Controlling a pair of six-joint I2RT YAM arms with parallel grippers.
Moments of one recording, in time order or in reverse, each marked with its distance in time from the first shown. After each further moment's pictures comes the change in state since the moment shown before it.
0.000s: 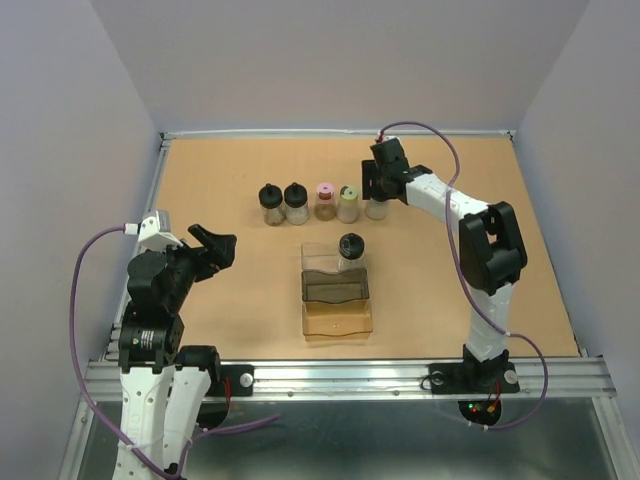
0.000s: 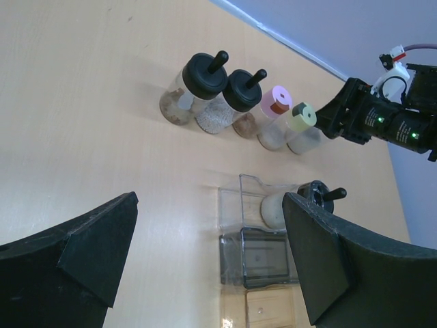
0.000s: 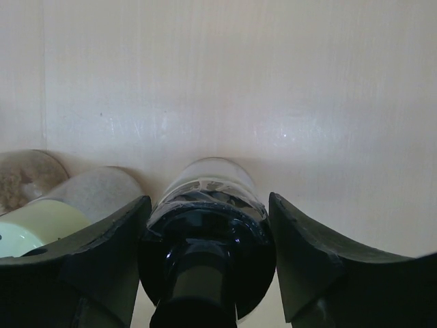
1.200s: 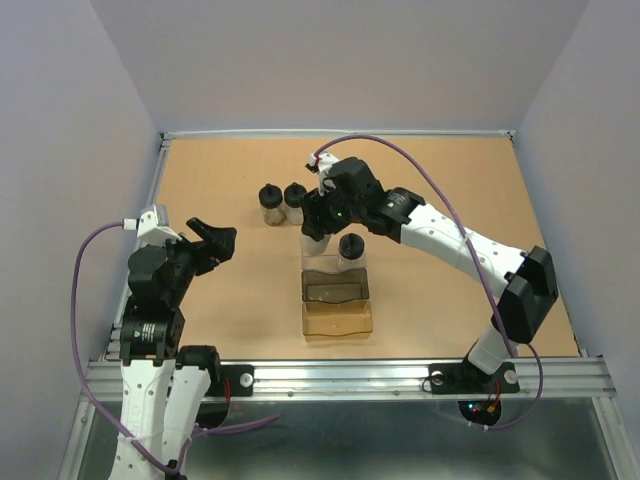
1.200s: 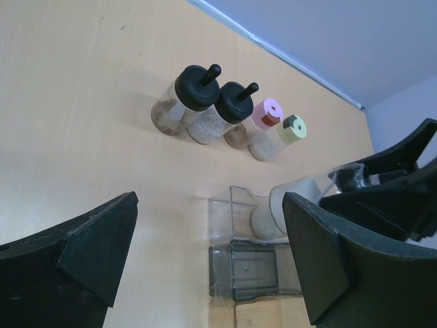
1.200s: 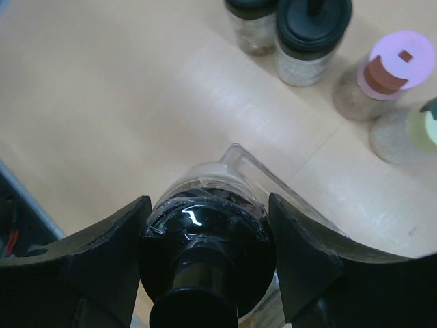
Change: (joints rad) left arm 0.000 0.040 0.000 0.062 0.000 -0.041; right arm 0.402 -0.362 -0.033 -0.132 -0.349 -0.065
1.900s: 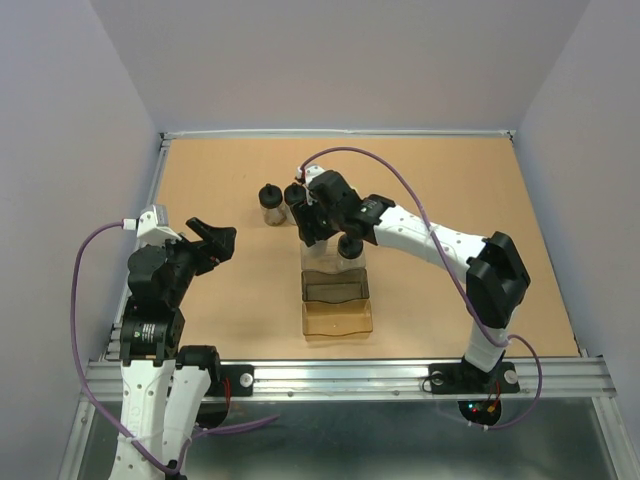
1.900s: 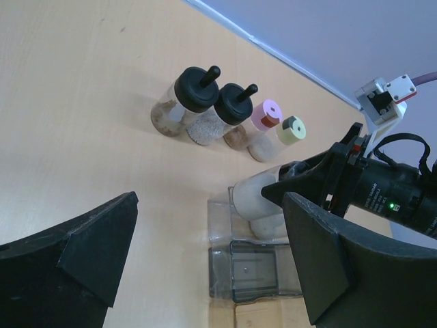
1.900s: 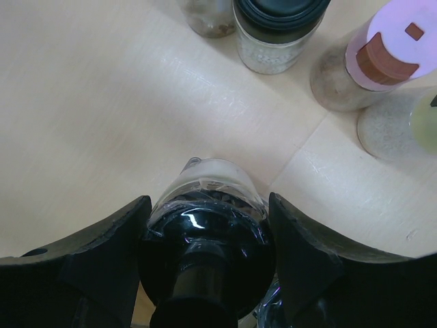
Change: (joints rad) left arm 0.000 -0.002 0.000 0.003 -0.001 0.000; right arm 0.029 0.179 -0.002 0.053 0.147 0.004
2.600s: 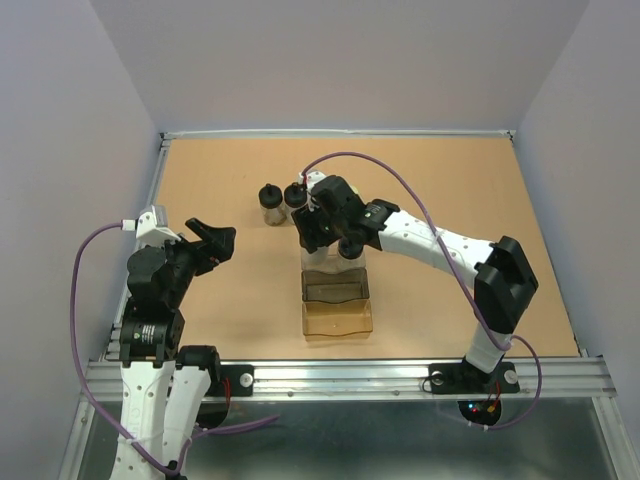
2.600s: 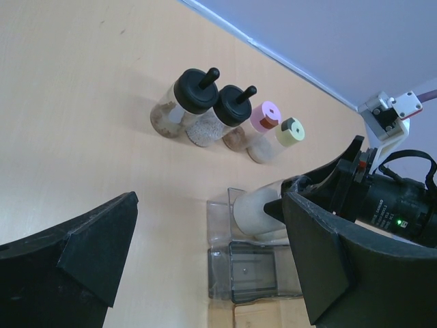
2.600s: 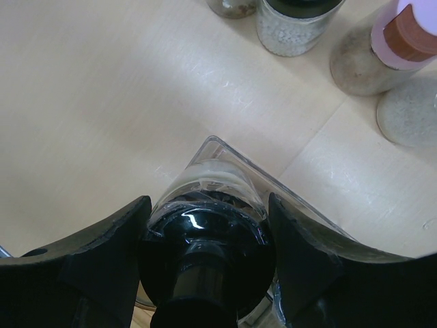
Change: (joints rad) left arm 0.000 -0.008 0.000 0.000 -0.003 -0.004; right arm 0.019 -0.051 -0.050 -0.006 0.014 0.009
